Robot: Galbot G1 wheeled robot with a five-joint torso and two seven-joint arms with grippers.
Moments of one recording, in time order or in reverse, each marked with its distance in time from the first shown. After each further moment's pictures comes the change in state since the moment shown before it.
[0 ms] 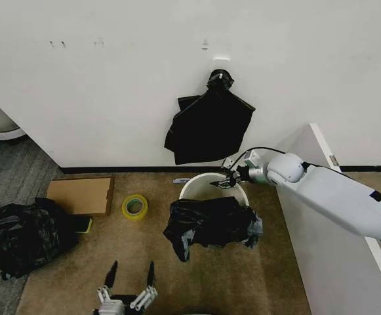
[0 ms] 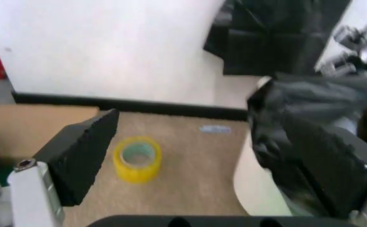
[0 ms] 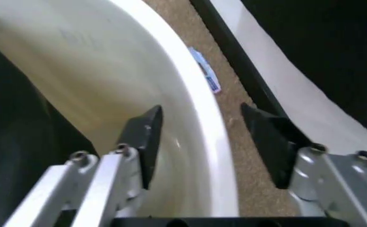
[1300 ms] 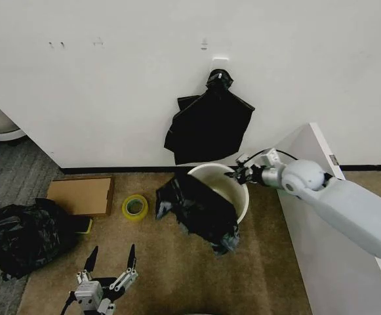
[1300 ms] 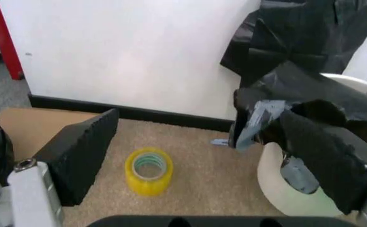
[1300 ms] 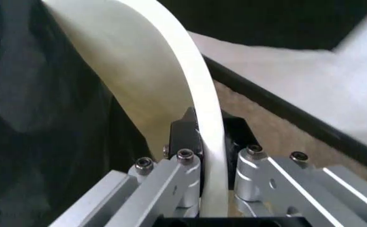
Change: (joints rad) left arm 0.006 0.010 -0.069 -0.079 -0.112 0.057 0.009; right arm -0.331 -0.139 0.404 0.297 0.316 -0.241 0.386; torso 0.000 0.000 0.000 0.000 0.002
